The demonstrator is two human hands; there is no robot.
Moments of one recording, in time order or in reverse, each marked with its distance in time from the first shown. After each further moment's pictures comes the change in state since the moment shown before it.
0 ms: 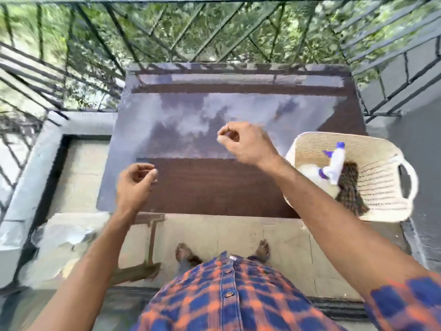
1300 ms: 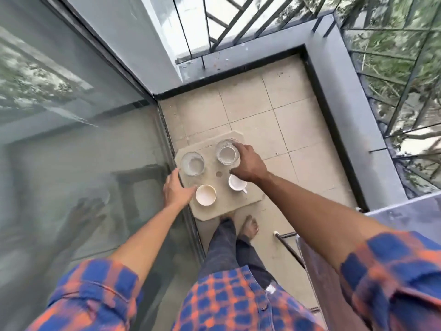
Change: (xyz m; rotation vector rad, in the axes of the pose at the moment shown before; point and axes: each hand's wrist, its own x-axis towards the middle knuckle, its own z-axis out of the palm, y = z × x) left_hand -0.035 -0.372 -0.322 -0.086 0.663 -1.043; right_hand 0.072 -0.302 0.641 -0.561 -1.140 -0.455
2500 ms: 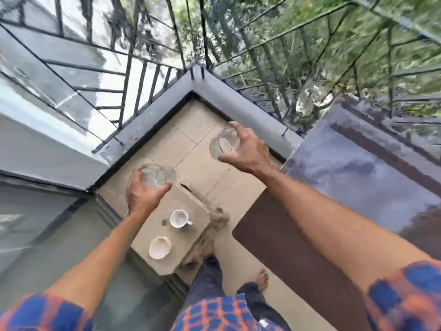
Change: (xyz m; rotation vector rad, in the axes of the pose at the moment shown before) left_hand -0.061 0.188 0.017 0.095 0.058 0.669; right_hand -0.171 0.119 -0.162 0.251 0.701 0.152
